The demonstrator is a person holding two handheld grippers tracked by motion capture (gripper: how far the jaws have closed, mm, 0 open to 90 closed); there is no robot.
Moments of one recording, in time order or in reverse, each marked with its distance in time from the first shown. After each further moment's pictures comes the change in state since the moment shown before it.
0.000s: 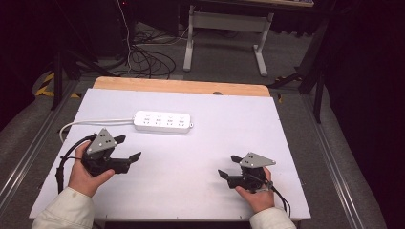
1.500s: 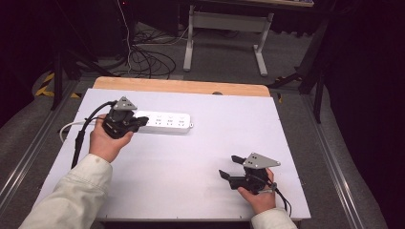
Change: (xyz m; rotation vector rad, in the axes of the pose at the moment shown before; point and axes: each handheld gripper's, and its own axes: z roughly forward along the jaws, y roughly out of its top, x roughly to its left) left arm 0.039 0.069 0.058 0.100 -0.003 -0.084; right arm 0.001 0.003 -0.010 -0.044 0.030 0.017
